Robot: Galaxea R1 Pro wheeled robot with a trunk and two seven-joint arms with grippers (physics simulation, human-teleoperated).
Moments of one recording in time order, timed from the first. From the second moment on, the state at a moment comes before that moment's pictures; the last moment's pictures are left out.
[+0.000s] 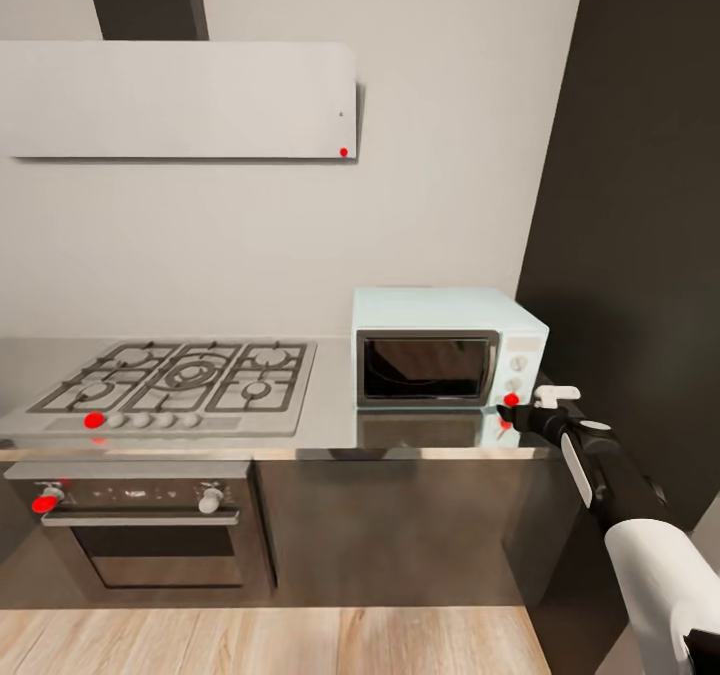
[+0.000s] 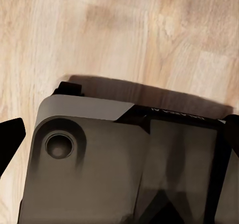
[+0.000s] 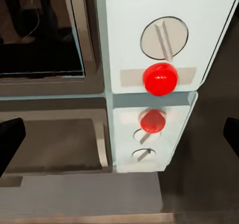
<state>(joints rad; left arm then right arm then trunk) -0.22 -0.05 -0.37 0.00 0.60 -0.03 -0.02 -0.78 -0.19 -0.19 -0.83 0.08 0.41 0.27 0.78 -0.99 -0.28</state>
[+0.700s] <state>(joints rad) -0.22 -0.05 -0.37 0.00 0.60 -0.03 -0.02 -0.78 -0.25 -0.19 -0.78 0.08 0.38 0.27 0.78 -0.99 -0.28</state>
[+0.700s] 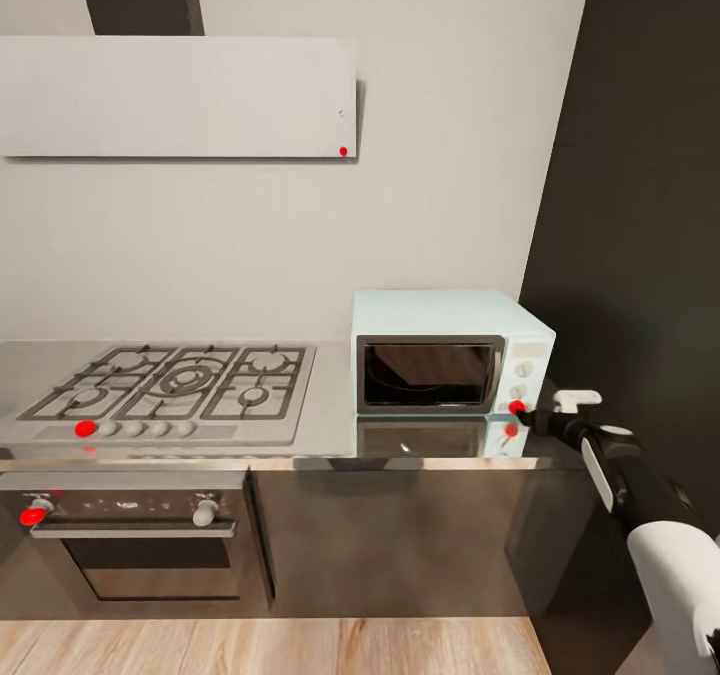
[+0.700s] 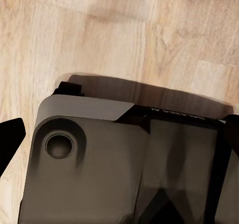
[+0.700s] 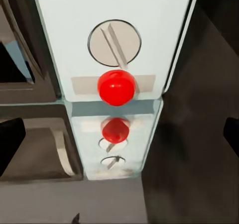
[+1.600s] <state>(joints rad) -0.22 -0.05 -0.37 0.00 0.60 -0.03 -0.02 -0.78 -0.25 -0.19 -0.78 0.08 0.36 0.26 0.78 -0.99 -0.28</state>
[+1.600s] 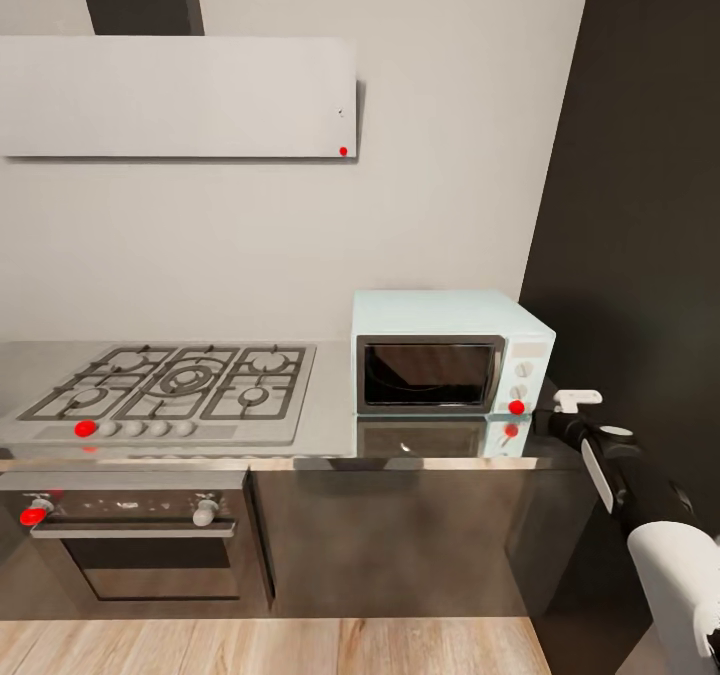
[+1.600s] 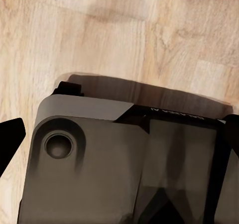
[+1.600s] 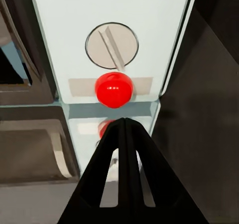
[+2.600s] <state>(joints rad) -0.22 -0.05 -0.37 0.00 0.60 -0.03 -0.02 -0.78 -0.25 -0.18 -0.71 0.08 0.35 0.25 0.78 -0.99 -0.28</state>
